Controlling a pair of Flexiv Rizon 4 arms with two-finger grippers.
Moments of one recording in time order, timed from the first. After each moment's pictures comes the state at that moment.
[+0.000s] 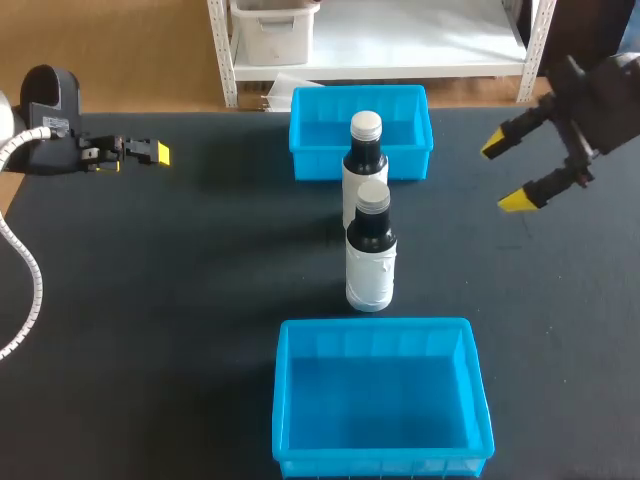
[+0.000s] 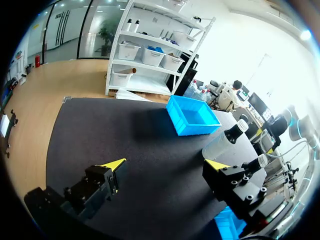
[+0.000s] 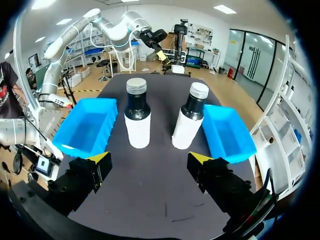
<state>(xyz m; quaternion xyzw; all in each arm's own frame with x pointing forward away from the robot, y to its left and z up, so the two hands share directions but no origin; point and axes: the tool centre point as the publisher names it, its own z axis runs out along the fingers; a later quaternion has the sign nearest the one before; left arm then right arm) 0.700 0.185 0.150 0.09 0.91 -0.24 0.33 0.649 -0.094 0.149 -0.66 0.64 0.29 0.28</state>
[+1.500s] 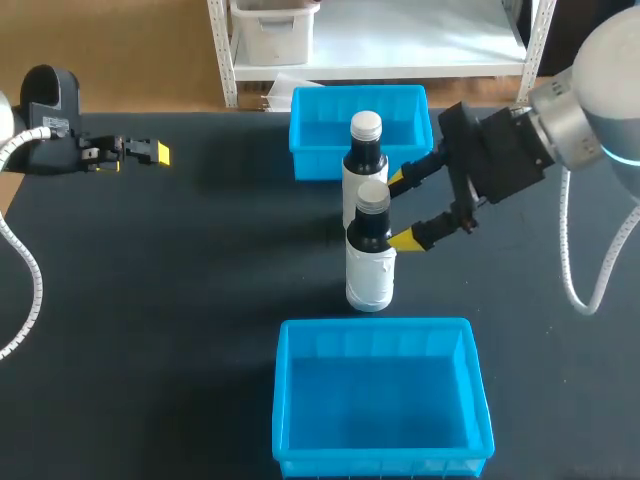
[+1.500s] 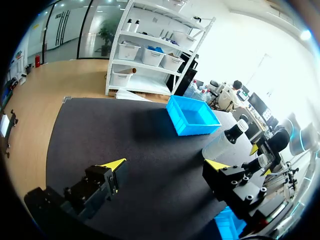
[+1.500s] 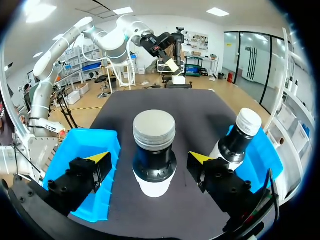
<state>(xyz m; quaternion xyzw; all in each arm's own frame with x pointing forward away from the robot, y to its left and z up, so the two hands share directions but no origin) 0.700 0.185 0.150 0.09 0.91 -0.24 0.33 0.609 0.033 0.127 -0.62 0.64 0.34 0.30</state>
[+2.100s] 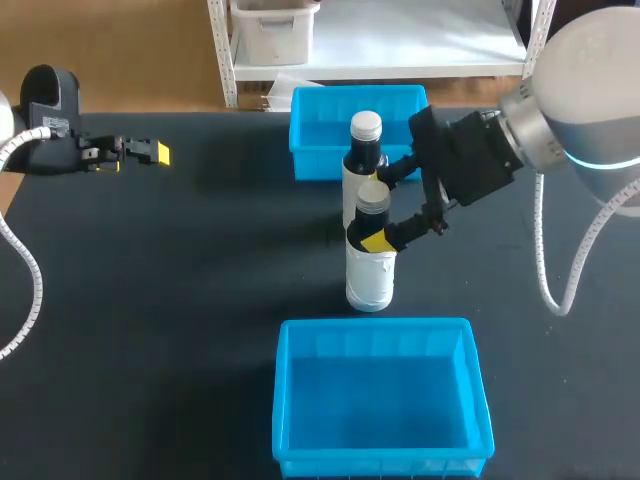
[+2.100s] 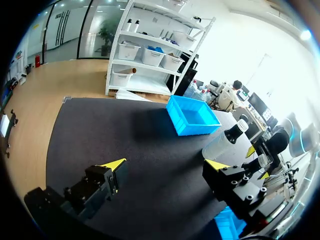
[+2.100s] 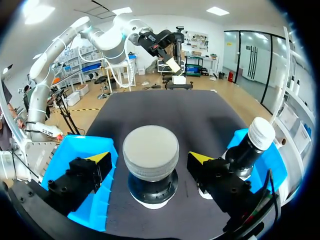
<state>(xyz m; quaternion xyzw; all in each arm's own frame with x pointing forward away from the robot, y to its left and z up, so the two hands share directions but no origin) 0.700 0.185 0.150 0.09 0.91 -0.24 0.33 0.614 0.062 0.124 -0.62 0.64 0.34 0.30</state>
